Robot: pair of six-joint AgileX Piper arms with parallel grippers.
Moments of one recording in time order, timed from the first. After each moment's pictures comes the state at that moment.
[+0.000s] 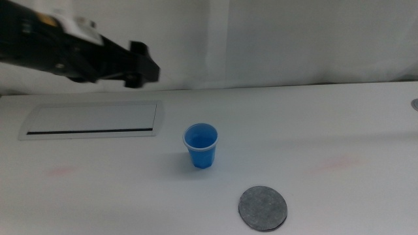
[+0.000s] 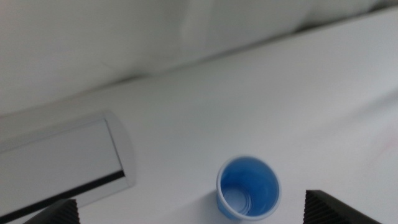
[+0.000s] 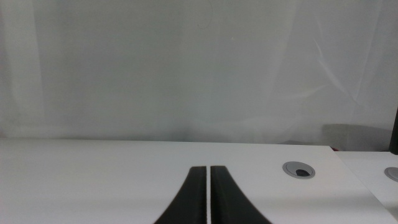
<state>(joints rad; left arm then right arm) -0.41 1.41 -1.29 -0.24 0.77 0.18 0.08 0.12 -0.01 0.05 -0.01 -0.13</state>
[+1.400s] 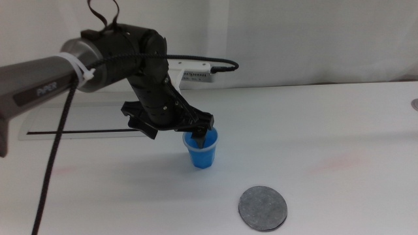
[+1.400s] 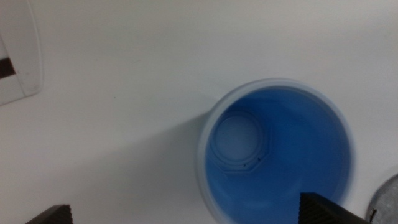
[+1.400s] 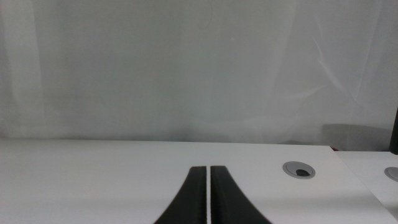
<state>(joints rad) -0.59 1.99 -1.58 -0.04 1.03 -0.14 0.08 0.12 -0.01 0.05 -0.01 -0.12</state>
